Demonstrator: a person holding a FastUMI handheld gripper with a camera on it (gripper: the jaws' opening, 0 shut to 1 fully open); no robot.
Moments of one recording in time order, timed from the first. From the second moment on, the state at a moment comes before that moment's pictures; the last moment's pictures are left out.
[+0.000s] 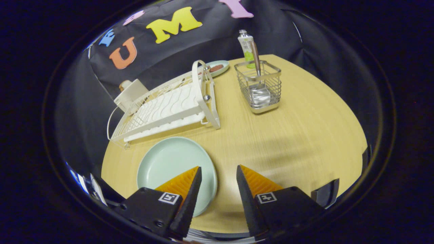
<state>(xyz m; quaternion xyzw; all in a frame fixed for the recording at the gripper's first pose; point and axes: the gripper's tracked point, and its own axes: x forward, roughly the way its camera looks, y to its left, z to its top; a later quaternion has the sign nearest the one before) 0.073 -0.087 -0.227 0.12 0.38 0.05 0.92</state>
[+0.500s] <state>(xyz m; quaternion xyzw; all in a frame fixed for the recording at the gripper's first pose) 0.131 -0.180 -0.175 0.04 0.24 -0.02 0.97</state>
